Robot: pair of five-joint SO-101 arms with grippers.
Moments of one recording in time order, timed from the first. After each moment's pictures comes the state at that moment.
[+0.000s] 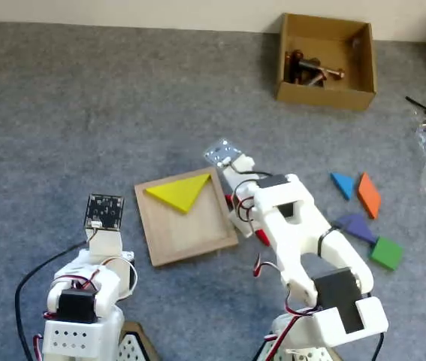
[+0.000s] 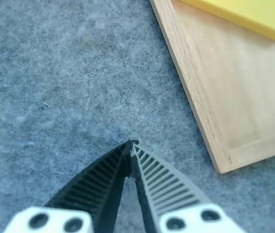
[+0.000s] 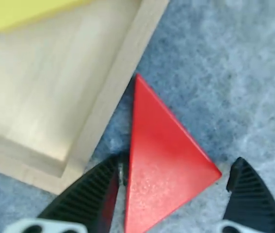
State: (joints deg) left arm -2.4 -103.6 96.0 76.0 5.5; right arm -20.7 -3.1 41.5 45.6 31.2
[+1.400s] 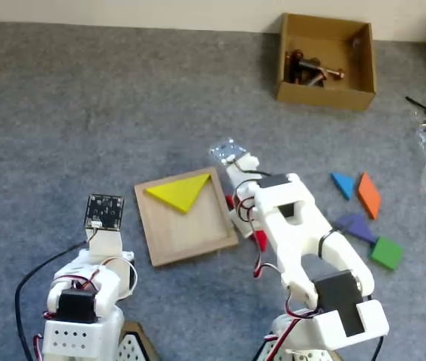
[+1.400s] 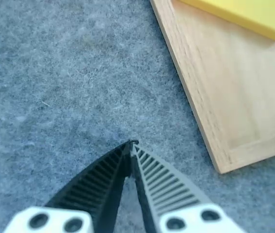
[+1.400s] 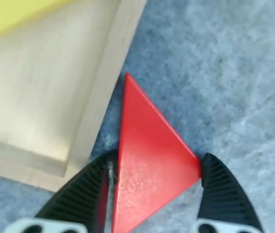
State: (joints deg) left arm -2.4 -103.6 96.0 76.0 5.5; right arm -20.7 -3.3 41.5 48.0 24.0
